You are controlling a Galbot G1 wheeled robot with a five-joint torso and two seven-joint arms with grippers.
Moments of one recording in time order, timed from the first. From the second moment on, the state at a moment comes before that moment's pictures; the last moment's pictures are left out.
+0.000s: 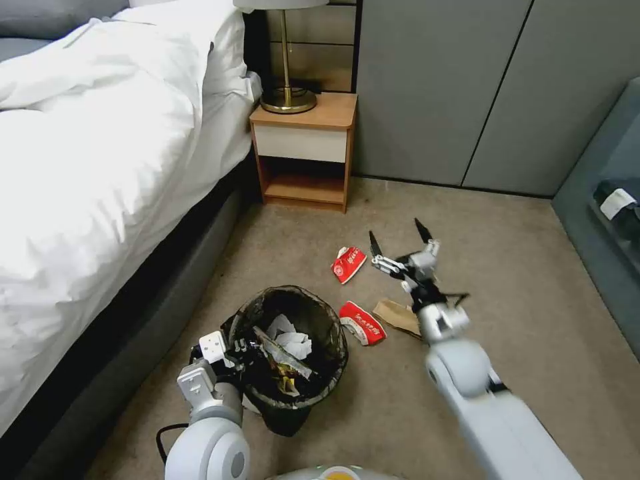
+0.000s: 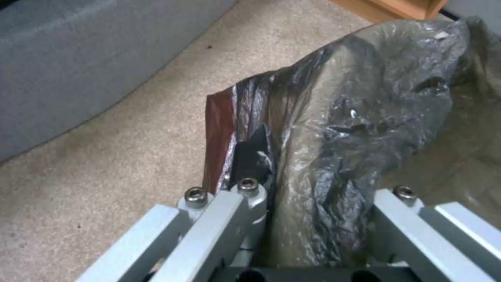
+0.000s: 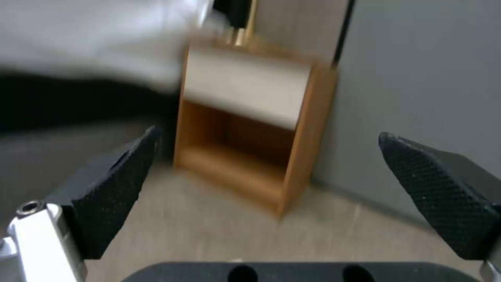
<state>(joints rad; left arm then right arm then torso) 1.66 -1.56 -0.41 -2.22 -0.38 0.45 -0.49 -1.00 1.25 0.15 1.50 0.14 0.26 0.03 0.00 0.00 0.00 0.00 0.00</state>
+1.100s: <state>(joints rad) 1.66 -1.56 -0.41 -2.22 -0.38 0.45 -0.49 -0.67 1.47 0.06 0.67 -0.19 0.15 -0.11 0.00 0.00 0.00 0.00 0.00</state>
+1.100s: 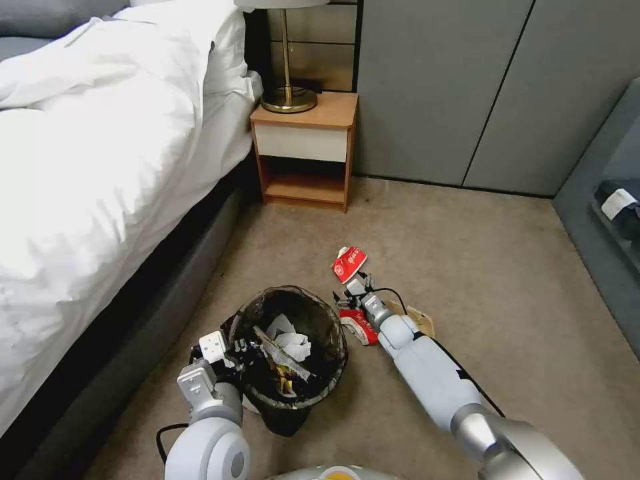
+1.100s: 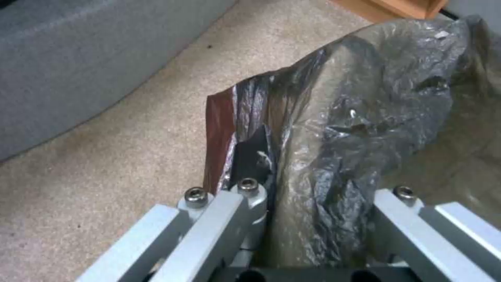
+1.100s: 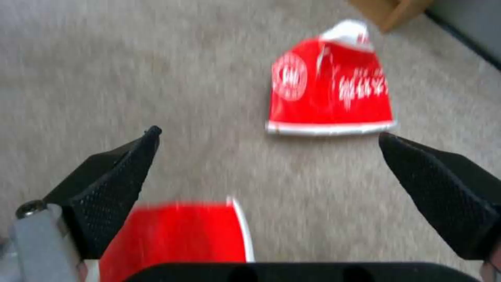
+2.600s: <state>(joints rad) 1.66 -1.56 -0.41 -2.22 -0.38 0.45 -0.49 -0.85 1.46 0.09 0.74 -0.14 0.16 -0.10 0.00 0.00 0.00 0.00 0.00</state>
